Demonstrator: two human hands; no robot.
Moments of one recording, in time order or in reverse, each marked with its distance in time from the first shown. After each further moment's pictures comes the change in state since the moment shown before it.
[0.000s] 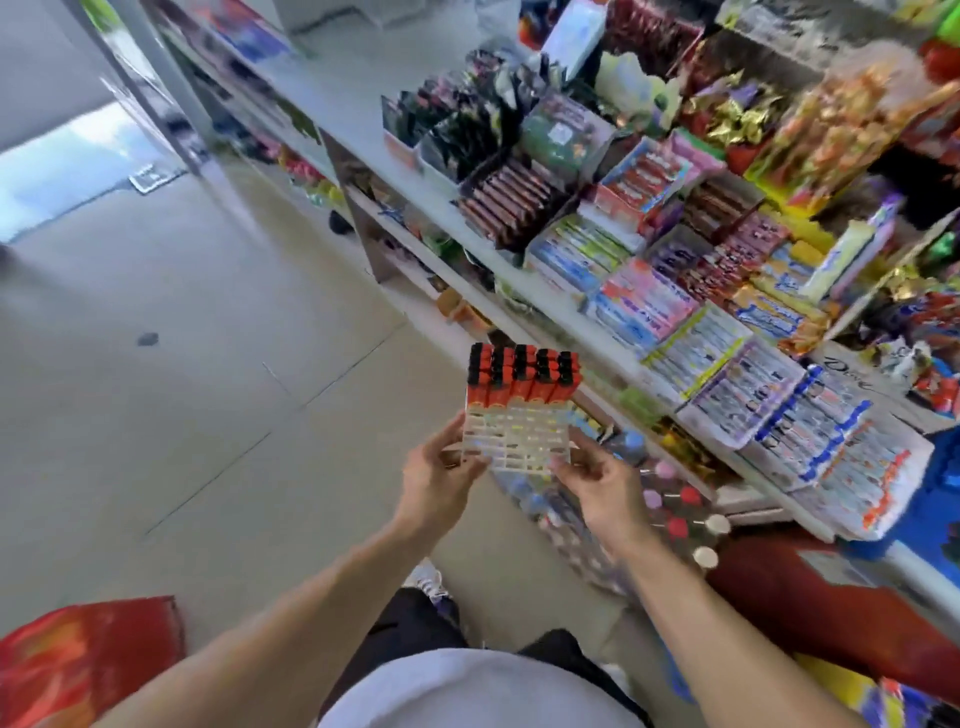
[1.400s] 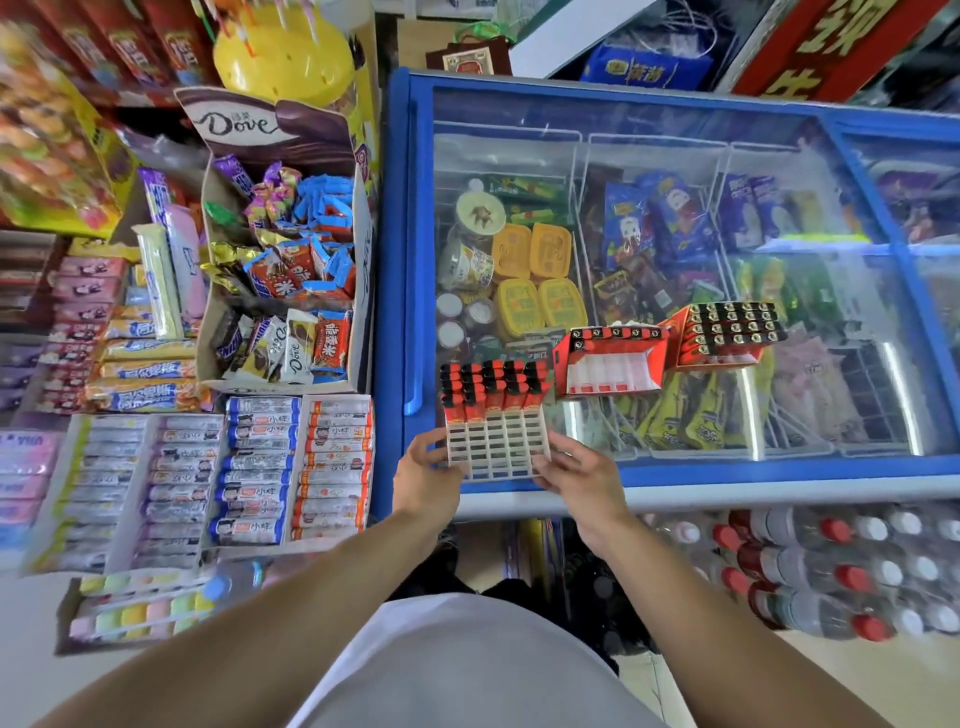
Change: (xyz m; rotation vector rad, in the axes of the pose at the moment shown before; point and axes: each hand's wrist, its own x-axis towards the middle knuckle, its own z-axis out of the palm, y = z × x) left_hand -0.068 0.083 0.570 0.405 -0.639 -0.210; right_hand -0.055 0.083 -0.527 0.432 0.718 0.283
